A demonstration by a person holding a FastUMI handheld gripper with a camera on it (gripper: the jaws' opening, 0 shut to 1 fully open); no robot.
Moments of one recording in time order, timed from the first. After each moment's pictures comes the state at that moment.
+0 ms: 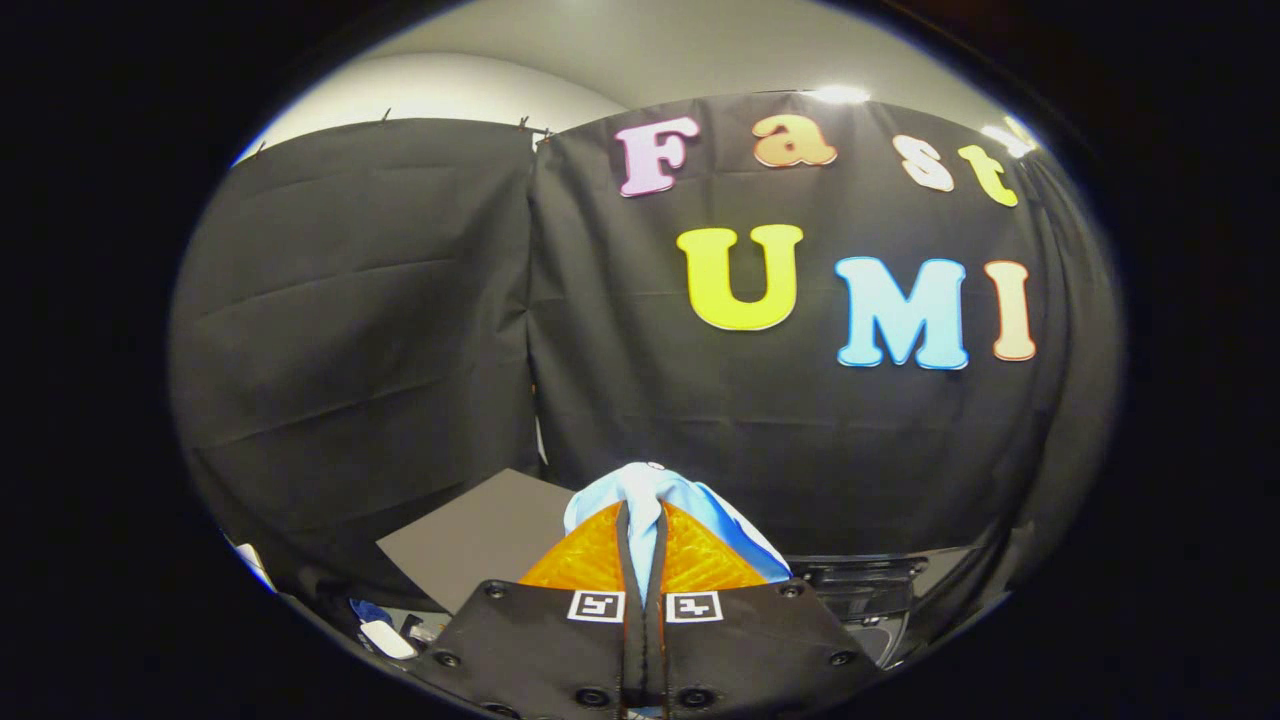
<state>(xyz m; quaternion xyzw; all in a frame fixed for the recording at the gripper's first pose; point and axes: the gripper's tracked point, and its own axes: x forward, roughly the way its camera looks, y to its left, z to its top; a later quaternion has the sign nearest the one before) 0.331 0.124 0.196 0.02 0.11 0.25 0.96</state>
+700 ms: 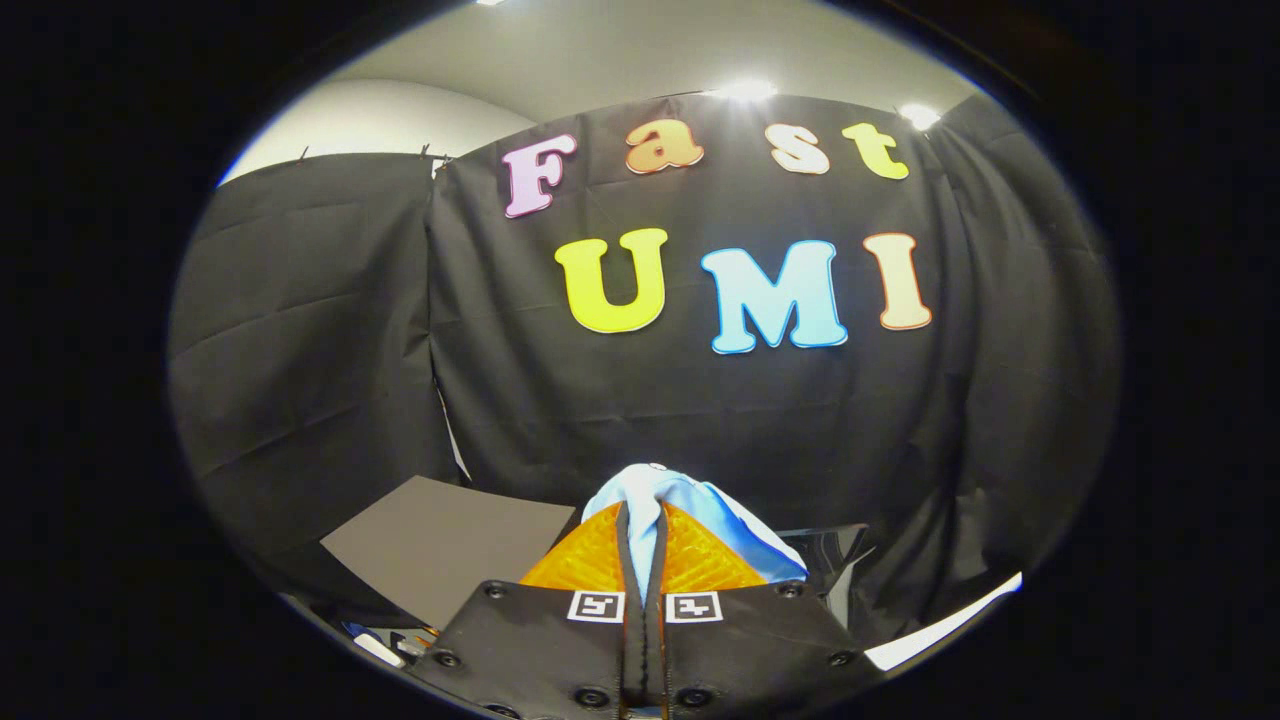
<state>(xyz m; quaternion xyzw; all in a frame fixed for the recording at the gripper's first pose) 0.336 -0.029 0.171 0.07 0.11 0.15 0.98</state>
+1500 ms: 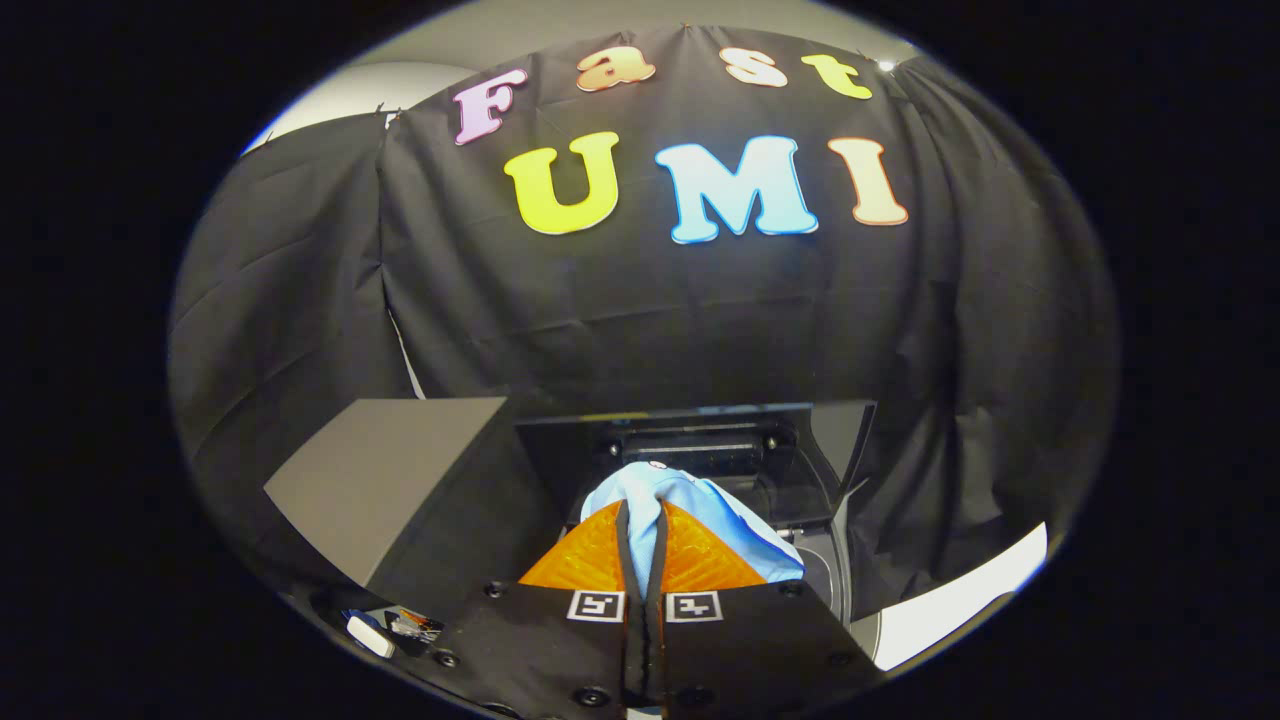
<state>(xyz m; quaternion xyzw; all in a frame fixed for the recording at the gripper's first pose) 0.355 -0.045 -0.002 0.08 0.23 0.12 0.96</state>
